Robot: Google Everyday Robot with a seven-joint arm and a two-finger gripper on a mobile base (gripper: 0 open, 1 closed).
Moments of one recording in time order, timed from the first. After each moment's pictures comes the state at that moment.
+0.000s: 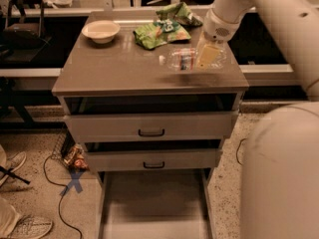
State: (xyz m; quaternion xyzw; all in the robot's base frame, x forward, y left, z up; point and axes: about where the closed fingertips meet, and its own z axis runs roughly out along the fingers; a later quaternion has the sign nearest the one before) arm 0.702 -0.133 0.870 -0.67 0.73 0.03 0.17
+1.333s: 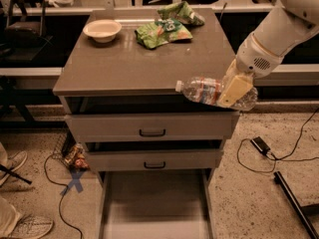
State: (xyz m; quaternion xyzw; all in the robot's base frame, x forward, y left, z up) arm 0.558 -0.182 0.862 -0.60 0.78 0.11 0.17
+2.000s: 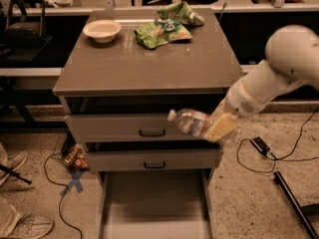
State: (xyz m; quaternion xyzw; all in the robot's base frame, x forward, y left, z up) arm 0.526 -0.159 0.771 -0.56 0.79 0.19 0.17
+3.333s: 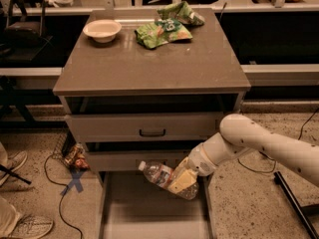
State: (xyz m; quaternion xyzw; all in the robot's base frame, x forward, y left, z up) arm 0.466 -0.060 0.571 -0.52 0.76 0.35 0.15
